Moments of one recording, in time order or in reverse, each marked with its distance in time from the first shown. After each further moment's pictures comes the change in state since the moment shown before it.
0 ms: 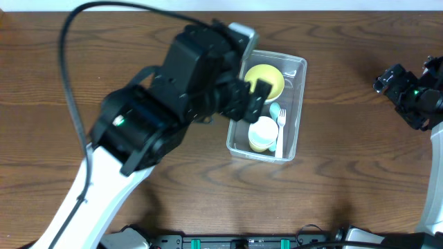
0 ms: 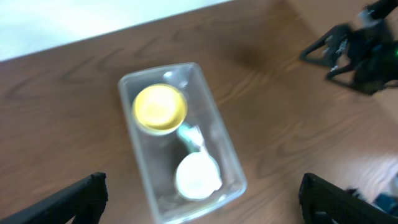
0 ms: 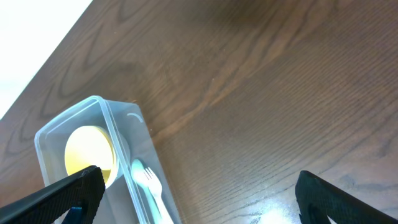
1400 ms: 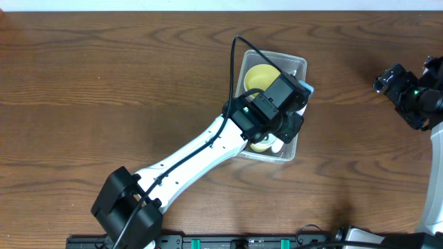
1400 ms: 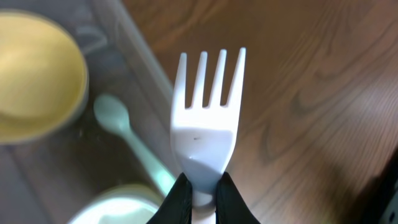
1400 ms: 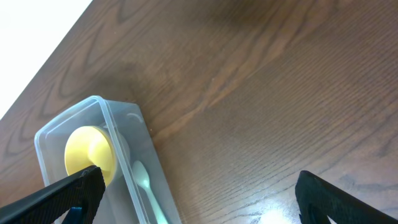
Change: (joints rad) left arm -0.178 0.323 -0.458 0.571 0.094 0.024; right arm 0.000 0.000 0.000 0.000 0.000 0.000
